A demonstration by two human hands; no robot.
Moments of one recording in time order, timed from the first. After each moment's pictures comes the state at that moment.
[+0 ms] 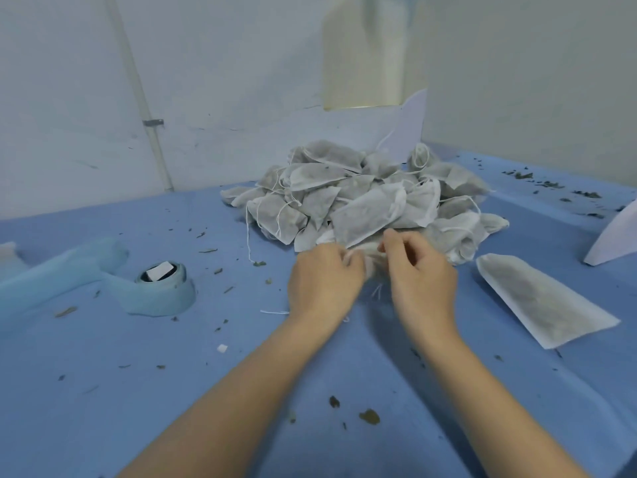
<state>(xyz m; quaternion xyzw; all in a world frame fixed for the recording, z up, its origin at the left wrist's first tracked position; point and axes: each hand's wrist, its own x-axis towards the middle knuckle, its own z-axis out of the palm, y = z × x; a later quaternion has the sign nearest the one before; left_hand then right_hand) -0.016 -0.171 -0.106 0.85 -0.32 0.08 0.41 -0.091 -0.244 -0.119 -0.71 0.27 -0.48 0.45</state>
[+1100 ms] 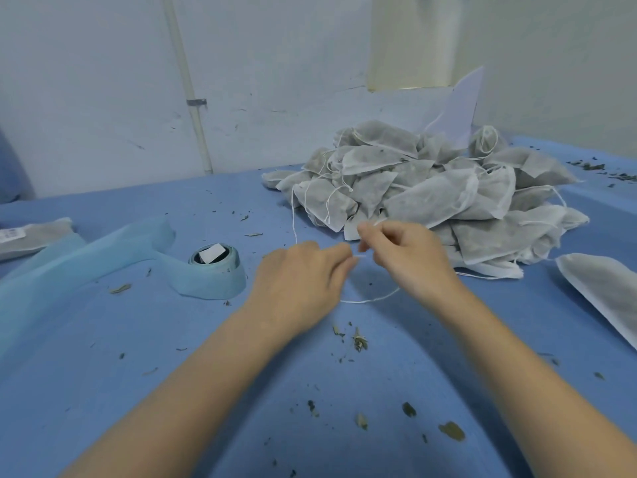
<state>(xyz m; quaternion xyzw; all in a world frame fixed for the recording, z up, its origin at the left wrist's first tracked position) 0.038 -0.083 -0.108 0.87 -0.44 0.18 0.12 -0.027 -0.224 -0.110 -0.83 0.17 -0.29 0.44</state>
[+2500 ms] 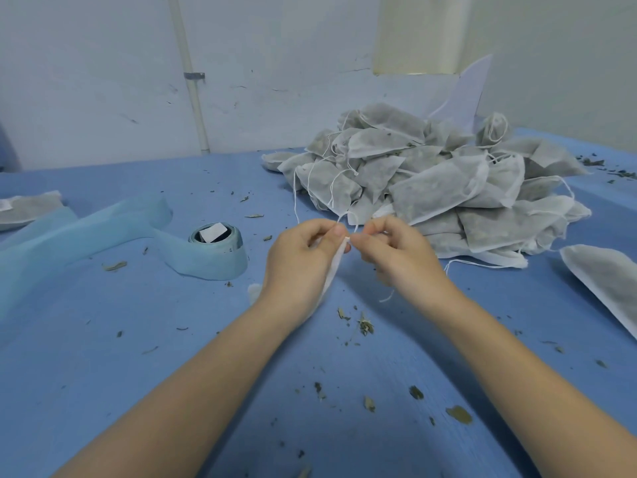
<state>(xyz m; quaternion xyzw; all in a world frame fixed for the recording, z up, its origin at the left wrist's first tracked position) 0.036 -0.087 -0.124 0.70 -0.27 -0.06 0.65 -0.028 -0.205 -0.126 -0.77 0.15 -0.23 0.58</state>
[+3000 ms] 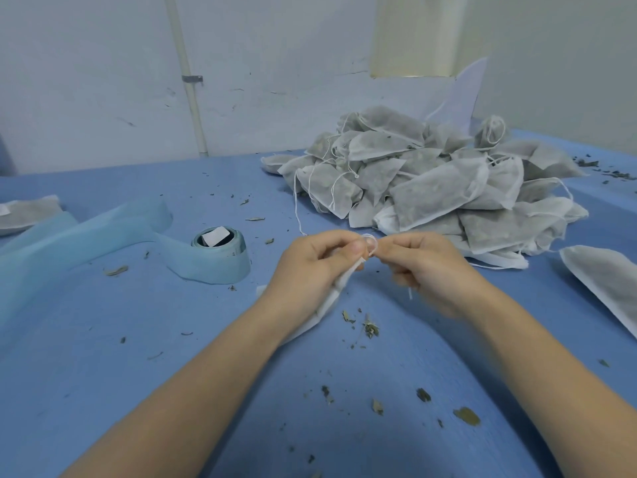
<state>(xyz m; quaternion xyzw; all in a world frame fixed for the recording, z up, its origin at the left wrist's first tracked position) 0.029 -0.076 -0.118 0.59 -0.36 -0.21 0.69 -0.038 -0.220 -0.119 -0.76 0.11 -0.17 0.62</state>
